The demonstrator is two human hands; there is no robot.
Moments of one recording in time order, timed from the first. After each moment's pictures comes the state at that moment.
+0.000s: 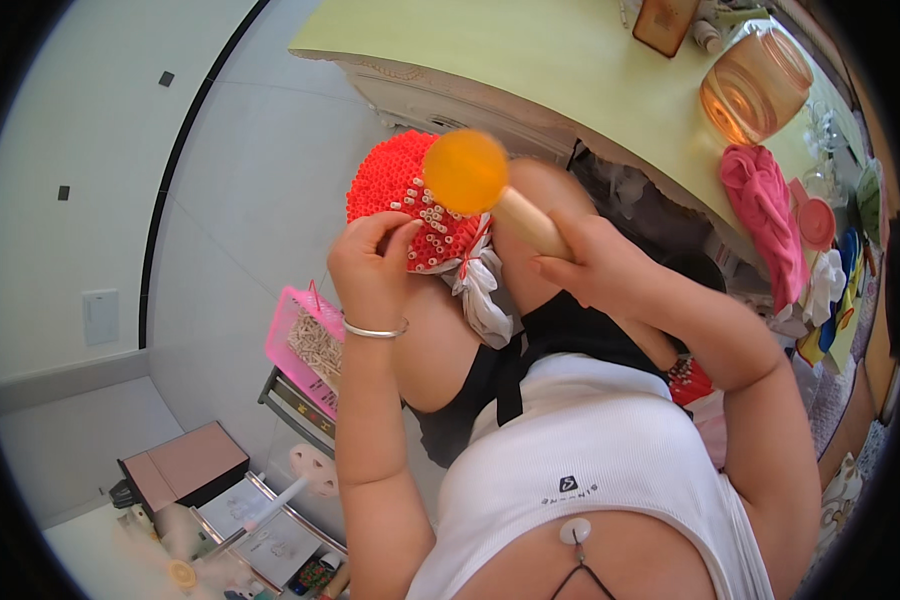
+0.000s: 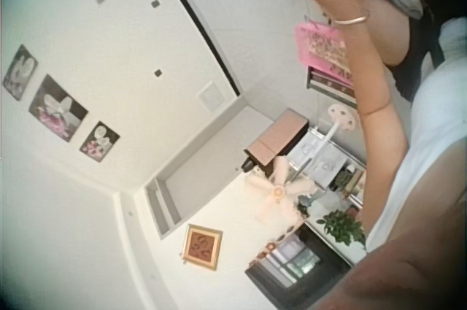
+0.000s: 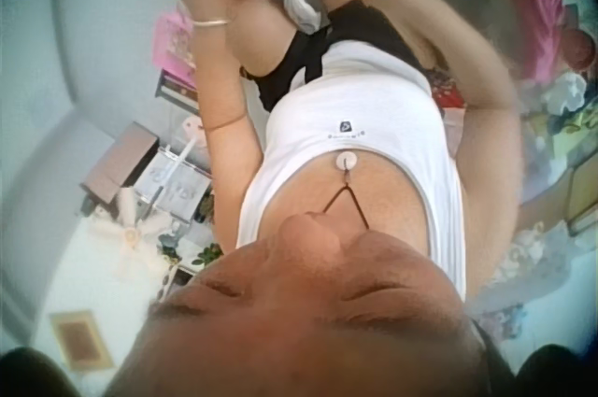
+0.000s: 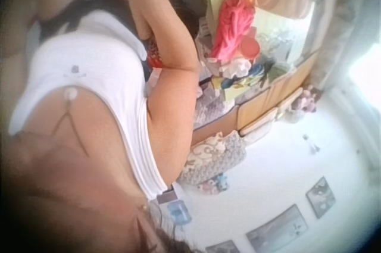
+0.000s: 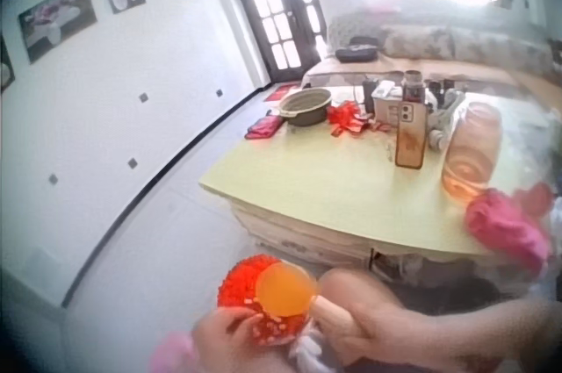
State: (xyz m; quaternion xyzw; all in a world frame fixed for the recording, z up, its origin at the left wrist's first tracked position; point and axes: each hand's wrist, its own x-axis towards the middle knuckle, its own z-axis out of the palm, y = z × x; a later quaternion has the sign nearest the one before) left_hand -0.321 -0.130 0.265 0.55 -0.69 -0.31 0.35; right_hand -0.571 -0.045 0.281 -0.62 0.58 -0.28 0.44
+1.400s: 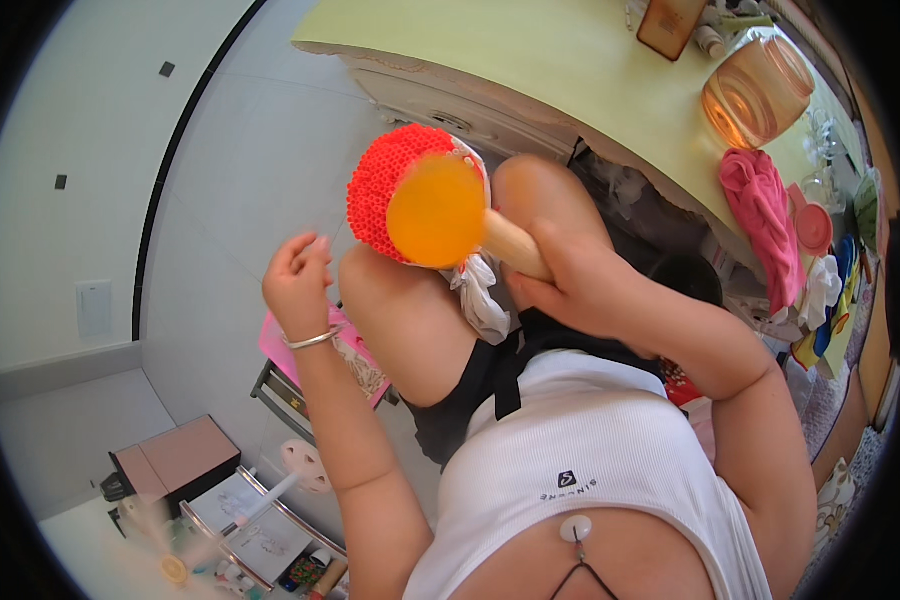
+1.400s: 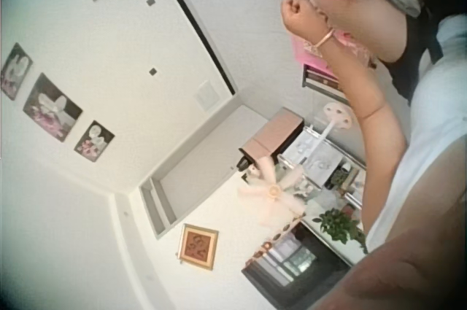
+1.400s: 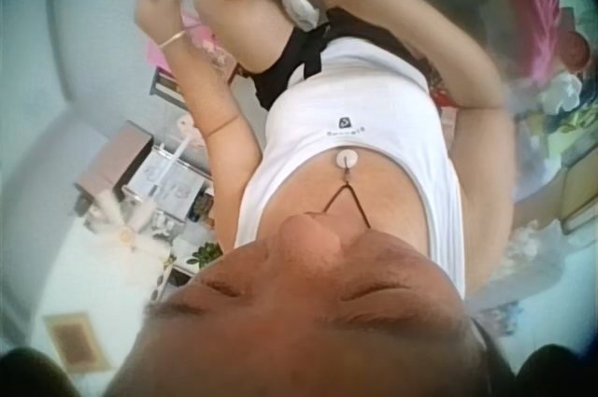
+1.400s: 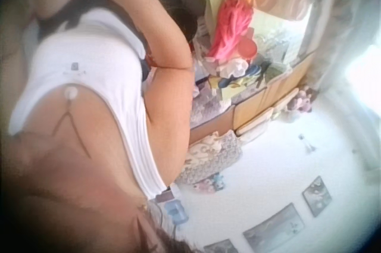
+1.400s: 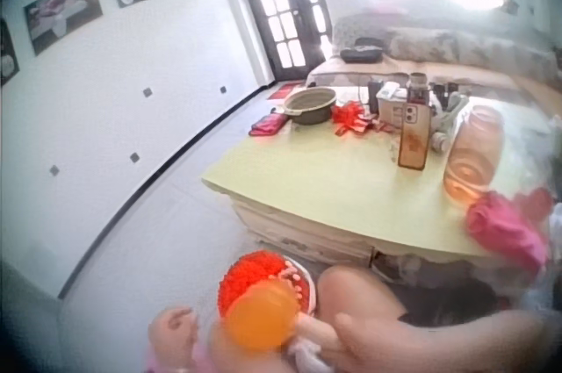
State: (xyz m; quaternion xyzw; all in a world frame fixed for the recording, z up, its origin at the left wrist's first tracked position) left_hand -0.241 -0.138 0.262 0.67 -0.50 -0.34 0.42; right_hand -0.556 -0.039 0.286 -0.66 0.55 -0.23 0.45
